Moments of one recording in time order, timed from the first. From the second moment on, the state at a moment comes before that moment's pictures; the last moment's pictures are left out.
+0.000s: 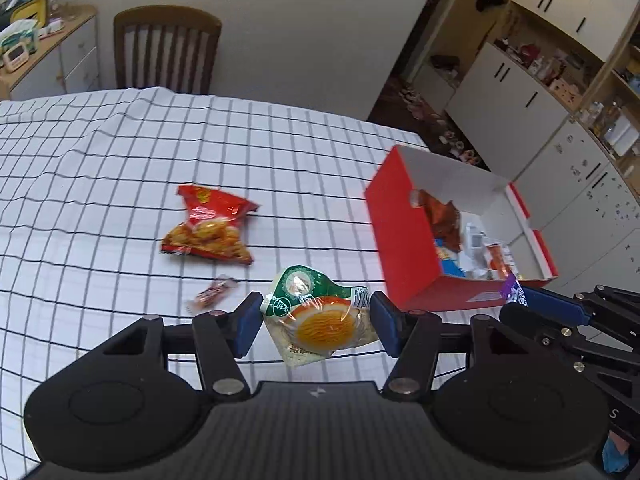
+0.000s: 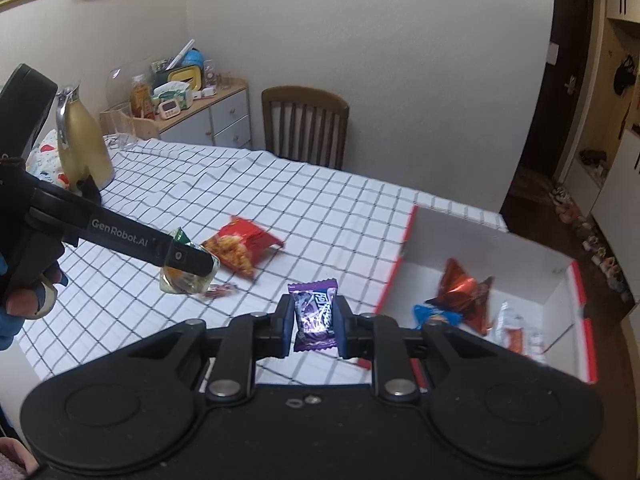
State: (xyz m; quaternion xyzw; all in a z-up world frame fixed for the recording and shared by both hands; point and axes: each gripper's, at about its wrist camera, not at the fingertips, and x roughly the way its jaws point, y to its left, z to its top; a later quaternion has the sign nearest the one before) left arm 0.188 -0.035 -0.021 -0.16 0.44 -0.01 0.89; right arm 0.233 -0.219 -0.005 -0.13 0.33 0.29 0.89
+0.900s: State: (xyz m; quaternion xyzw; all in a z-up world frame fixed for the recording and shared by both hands) left arm 0.295 -0.200 -0.004 -0.10 0.43 -0.06 0.90; right arm 0.315 -0.350 -0.011 -0.13 0.33 0.20 0.92
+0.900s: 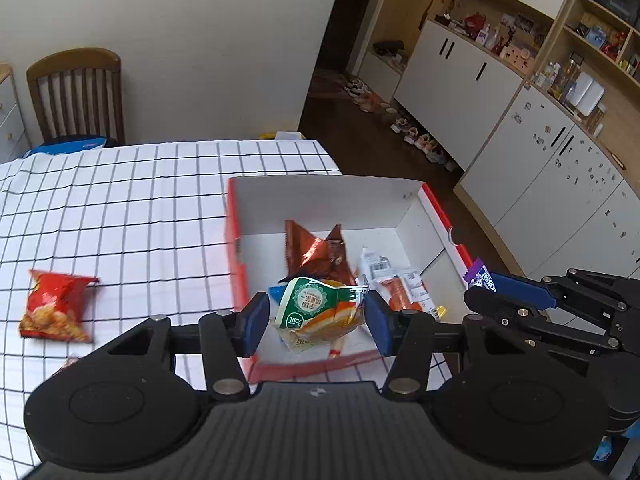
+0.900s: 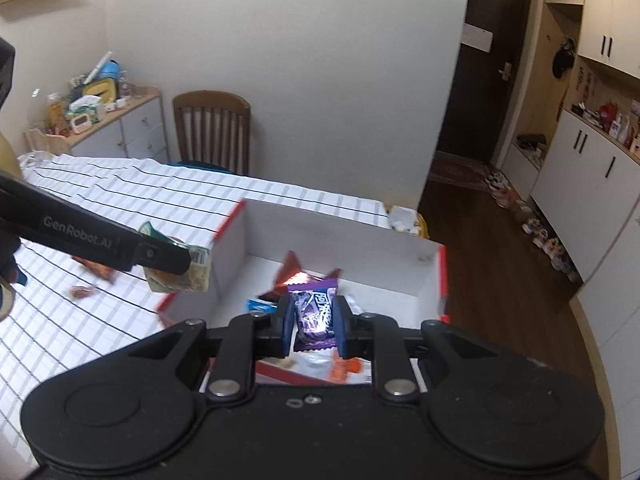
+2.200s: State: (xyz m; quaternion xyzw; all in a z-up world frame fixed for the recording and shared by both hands) left arm 0.366 -0.274 -0.084 -0.02 0.51 -0.04 0.86; right arm 0.383 -0.391 -0.084 -0.12 0.43 0.20 0.87
